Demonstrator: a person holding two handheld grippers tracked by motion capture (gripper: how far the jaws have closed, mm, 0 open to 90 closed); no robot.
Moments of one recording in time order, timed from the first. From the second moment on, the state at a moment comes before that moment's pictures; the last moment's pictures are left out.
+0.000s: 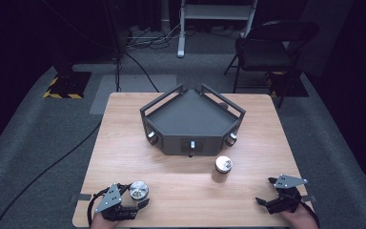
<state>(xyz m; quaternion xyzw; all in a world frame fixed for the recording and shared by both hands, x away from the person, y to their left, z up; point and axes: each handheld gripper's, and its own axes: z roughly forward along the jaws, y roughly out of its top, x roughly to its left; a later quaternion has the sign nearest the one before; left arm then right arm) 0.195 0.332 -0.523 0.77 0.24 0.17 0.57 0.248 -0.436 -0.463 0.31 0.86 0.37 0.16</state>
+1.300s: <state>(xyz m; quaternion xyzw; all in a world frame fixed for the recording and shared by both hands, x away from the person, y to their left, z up) 0.202 0.318 -0.465 0.74 0.26 0.19 0.59 0.249 -0.436 -0.463 0.31 0.86 0.37 0.16</state>
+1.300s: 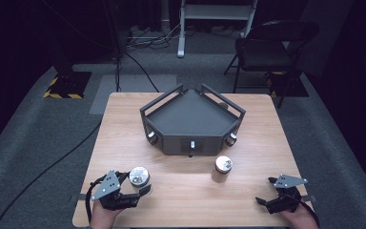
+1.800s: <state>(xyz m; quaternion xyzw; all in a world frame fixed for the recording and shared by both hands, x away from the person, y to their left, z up) 0.243 0.291 -0.428 0.73 0.26 0.19 0.60 0.249 -0.436 -0.463 0.31 0.86 0.37 0.16</state>
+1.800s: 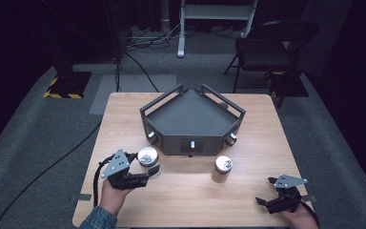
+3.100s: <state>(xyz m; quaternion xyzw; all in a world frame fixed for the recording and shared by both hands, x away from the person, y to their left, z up) 0.348 0.202 -0.373 0.72 0.30 0.23 0.57 0.248 -0.436 -0.463 0.31 0.86 0.37 0.16</state>
